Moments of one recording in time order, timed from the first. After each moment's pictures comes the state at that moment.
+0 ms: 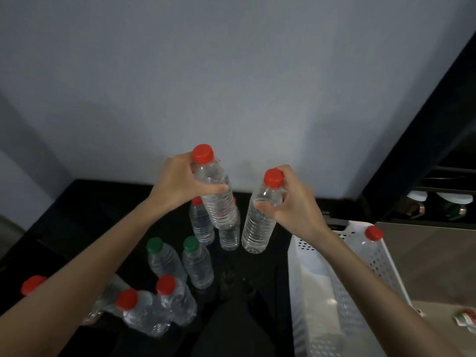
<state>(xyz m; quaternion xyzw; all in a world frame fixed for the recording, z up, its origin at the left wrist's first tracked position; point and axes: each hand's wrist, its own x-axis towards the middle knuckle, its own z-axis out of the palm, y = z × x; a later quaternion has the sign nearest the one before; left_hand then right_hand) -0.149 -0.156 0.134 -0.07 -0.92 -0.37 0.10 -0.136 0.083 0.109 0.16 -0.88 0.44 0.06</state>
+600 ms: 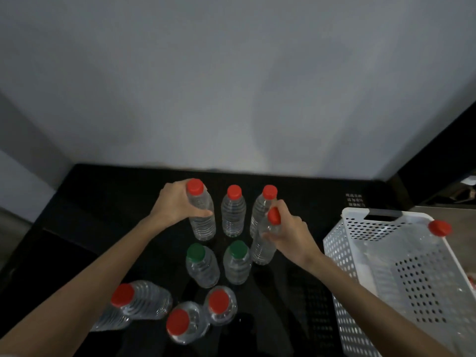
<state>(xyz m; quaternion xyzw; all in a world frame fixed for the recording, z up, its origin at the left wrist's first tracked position) -0.195 -0.286 0.010 -0.01 -0.94 -0.34 -0.05 -0.150 -0.008 -0.001 0.09 -0.92 0.37 -0.10</state>
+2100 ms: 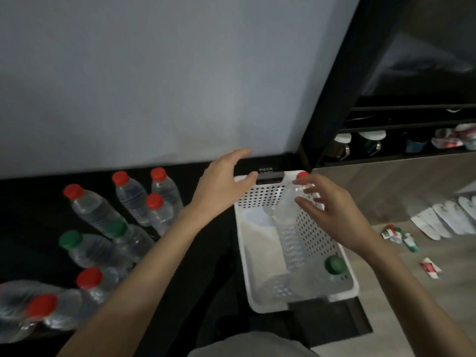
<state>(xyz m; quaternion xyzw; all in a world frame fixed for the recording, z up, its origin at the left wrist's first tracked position) -0.129 0.040 0.073 -0.19 -0.90 -0.40 0.01 -0.046 0.262 0.071 0.03 -0.93 0.36 0.04</state>
